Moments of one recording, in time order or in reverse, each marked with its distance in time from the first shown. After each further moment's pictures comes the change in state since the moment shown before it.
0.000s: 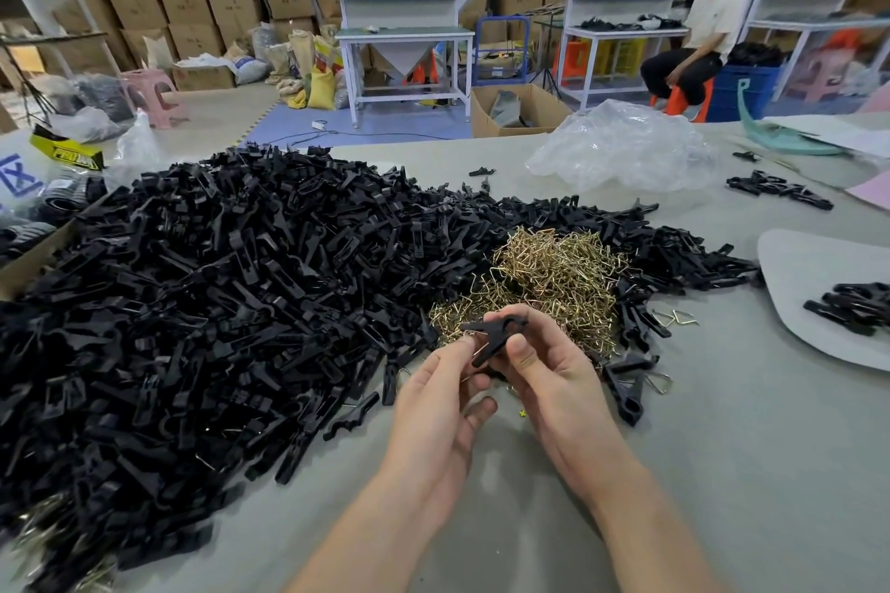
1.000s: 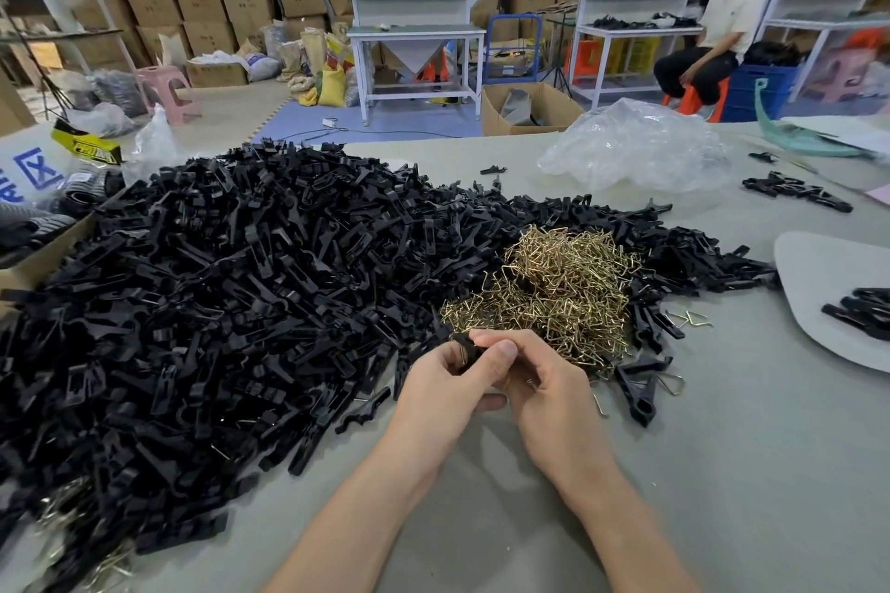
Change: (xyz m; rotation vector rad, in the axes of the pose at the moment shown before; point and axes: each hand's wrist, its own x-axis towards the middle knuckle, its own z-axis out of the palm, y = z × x) left_hand 0.011 0.006 -0.015 0.444 -0.161 0.145; right_hand -0.007 0.013 0.006 -0.619 -0.030 -0.230
